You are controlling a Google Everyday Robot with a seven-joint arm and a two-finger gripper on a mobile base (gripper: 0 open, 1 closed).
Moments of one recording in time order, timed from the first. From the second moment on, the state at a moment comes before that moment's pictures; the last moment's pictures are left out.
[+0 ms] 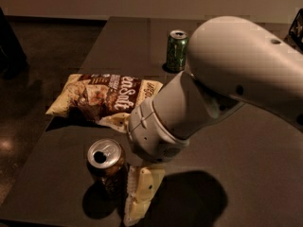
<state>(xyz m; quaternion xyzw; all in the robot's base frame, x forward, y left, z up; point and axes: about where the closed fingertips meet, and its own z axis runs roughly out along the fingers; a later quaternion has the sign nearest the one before) 0.320 0.068 0.885 -0.78 0.51 0.26 0.26</state>
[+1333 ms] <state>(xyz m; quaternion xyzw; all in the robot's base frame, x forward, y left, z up) 0.338 0.063 0.905 -0.77 0.52 0.28 0.24</state>
